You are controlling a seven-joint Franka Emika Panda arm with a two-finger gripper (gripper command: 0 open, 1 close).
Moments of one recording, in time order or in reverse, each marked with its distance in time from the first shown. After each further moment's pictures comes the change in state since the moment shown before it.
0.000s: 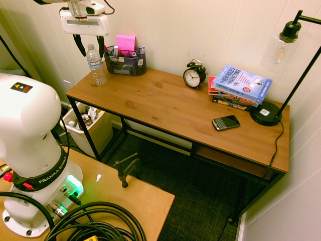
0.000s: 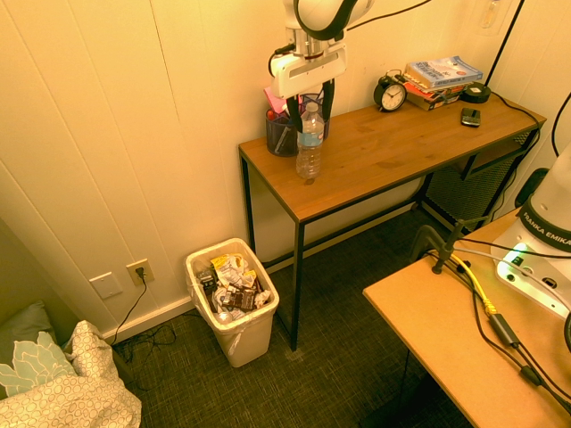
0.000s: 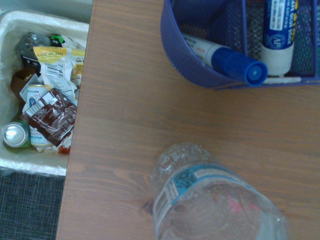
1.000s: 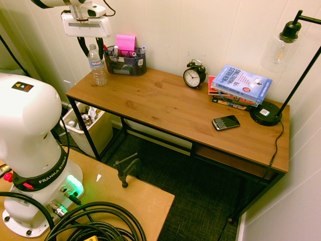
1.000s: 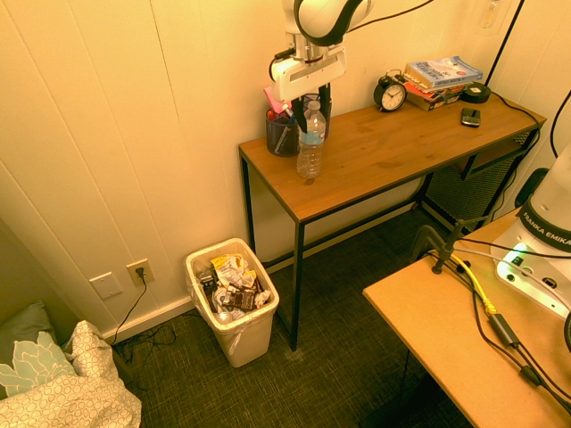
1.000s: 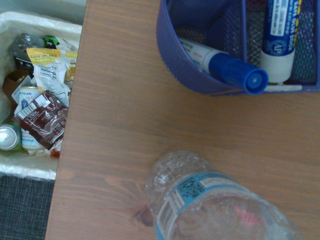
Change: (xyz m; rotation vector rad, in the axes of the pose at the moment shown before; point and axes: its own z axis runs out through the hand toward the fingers) arm 0.004 0.000 0.004 -0.006 0.019 -0.010
